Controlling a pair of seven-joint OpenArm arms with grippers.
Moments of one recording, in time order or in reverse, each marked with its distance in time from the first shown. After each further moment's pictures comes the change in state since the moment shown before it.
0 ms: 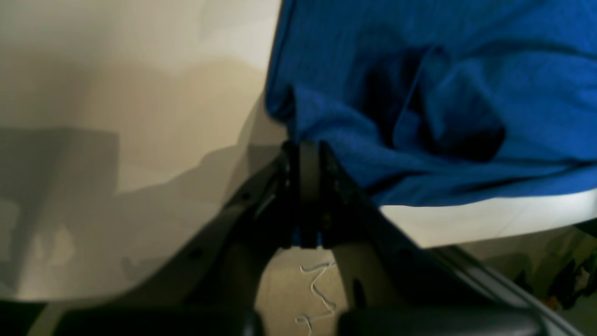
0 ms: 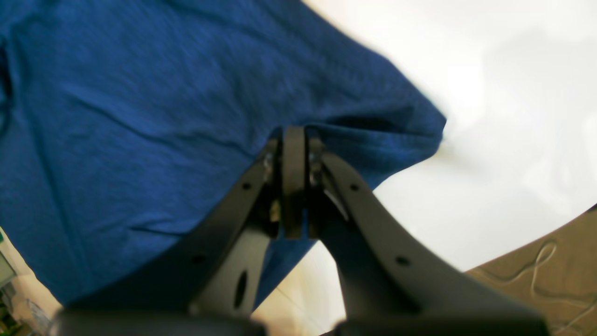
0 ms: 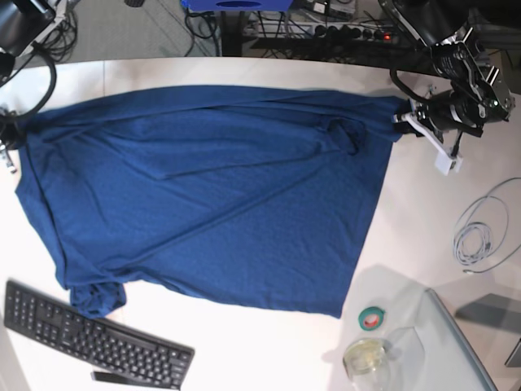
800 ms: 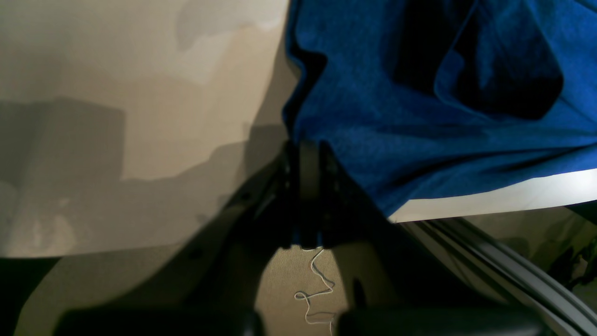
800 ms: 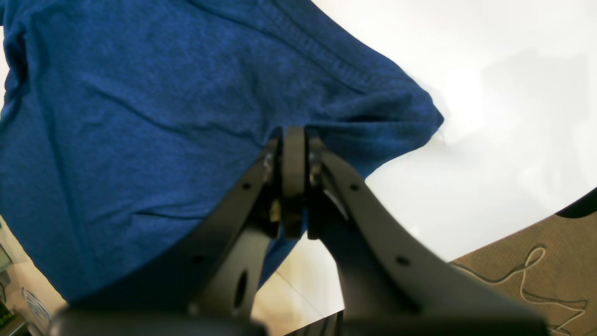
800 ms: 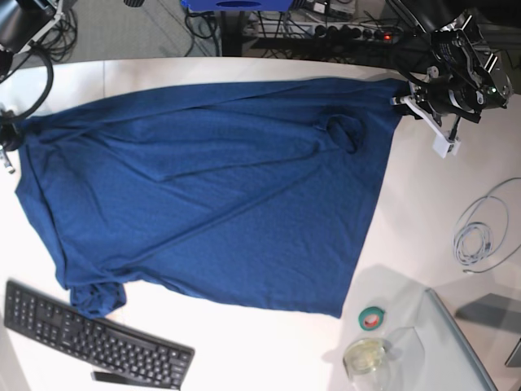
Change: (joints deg) left arm 3.1 -0.1 0.0 -0.1 0.1 0.0 0.5; right arm -1.1 -0.2 0.0 3.7 0.2 0.0 -3.3
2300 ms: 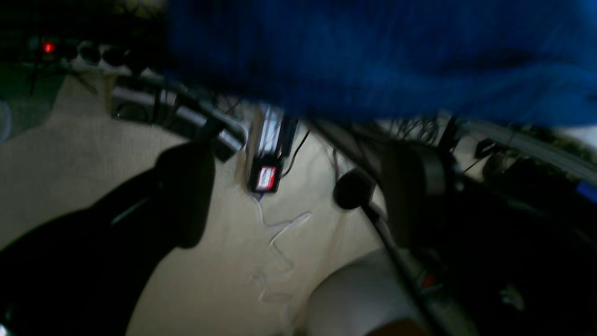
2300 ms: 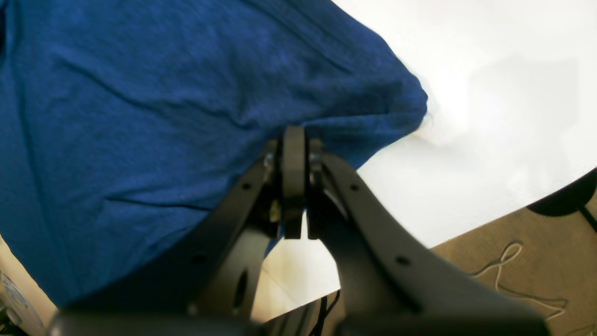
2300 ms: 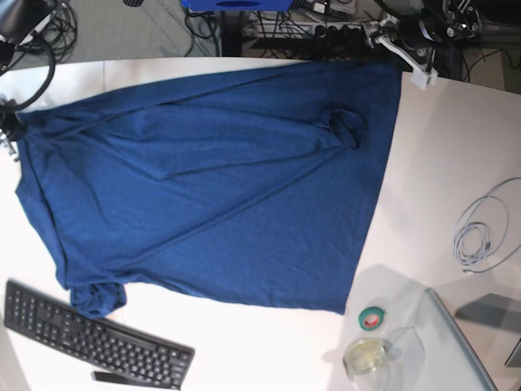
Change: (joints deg) left arm 14.7 1.9 2.6 -8.0 -5.3 0.1 -16.9; right arm -2.2 -0.2 -0.1 0.1 0.0 3.5 0.0
